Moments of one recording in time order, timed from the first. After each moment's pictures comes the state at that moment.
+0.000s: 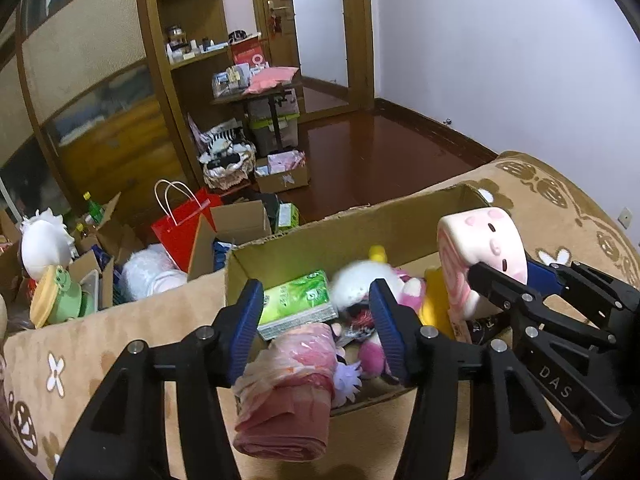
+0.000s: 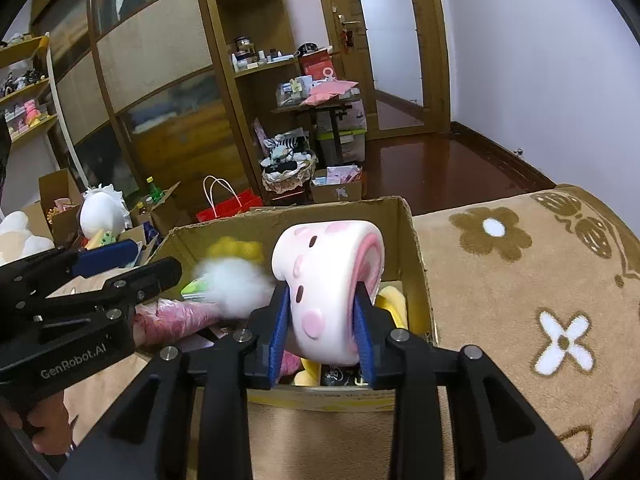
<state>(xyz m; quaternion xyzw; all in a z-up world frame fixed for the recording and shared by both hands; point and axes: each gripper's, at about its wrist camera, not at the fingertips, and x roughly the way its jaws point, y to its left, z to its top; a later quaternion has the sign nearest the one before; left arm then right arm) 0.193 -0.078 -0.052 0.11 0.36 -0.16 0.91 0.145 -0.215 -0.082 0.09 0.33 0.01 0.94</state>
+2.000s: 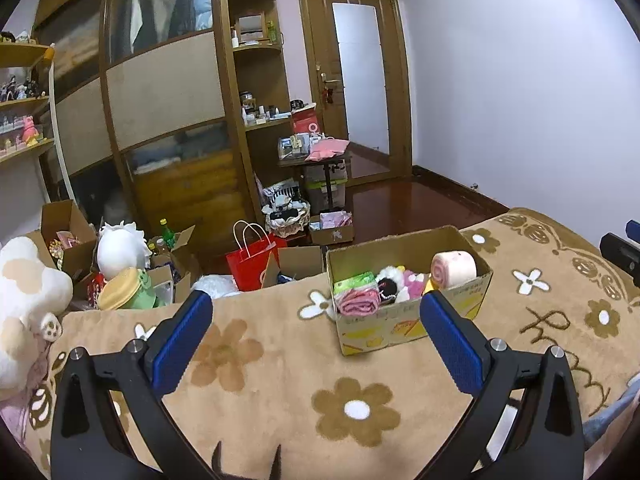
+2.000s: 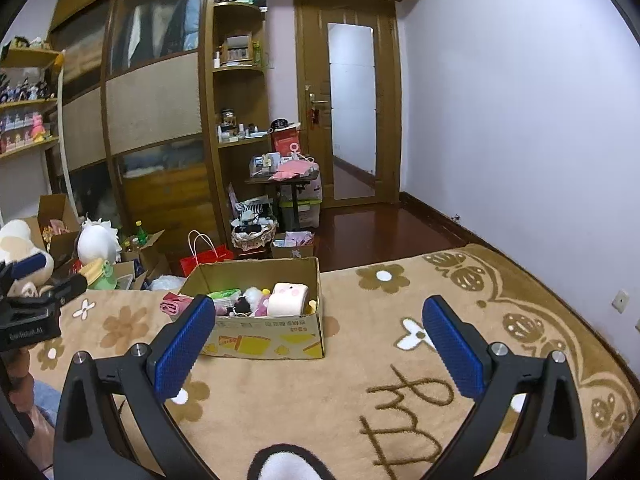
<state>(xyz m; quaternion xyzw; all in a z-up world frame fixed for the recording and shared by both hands) 0.005 0.024 0.042 0.08 0.24 -0.10 0.96 -0.061 -0.225 0.048 0.04 0.22 -0.07 0.97</state>
